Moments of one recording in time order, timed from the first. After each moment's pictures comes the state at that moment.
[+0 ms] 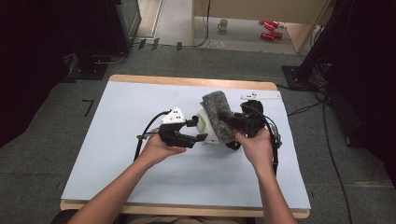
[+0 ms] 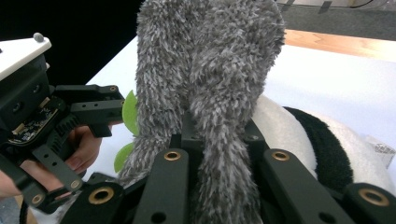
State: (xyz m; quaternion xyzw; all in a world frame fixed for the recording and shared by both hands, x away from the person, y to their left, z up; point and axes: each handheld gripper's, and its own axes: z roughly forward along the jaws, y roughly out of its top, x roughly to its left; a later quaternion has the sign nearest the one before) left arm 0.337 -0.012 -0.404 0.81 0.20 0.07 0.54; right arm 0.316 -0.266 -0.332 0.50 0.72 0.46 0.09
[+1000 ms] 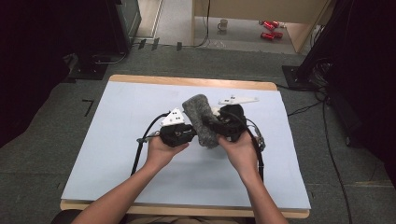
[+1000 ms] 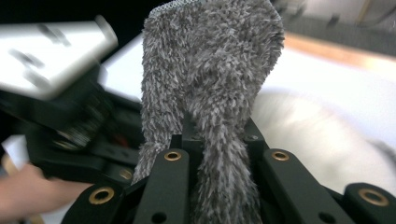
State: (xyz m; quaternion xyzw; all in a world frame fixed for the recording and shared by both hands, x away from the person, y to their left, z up) left arm 0.331 -0.015 -0.407 0.80 0.24 0.06 0.55; right arm 0.305 -0.212 -0.332 0.47 0.76 0.43 0.12
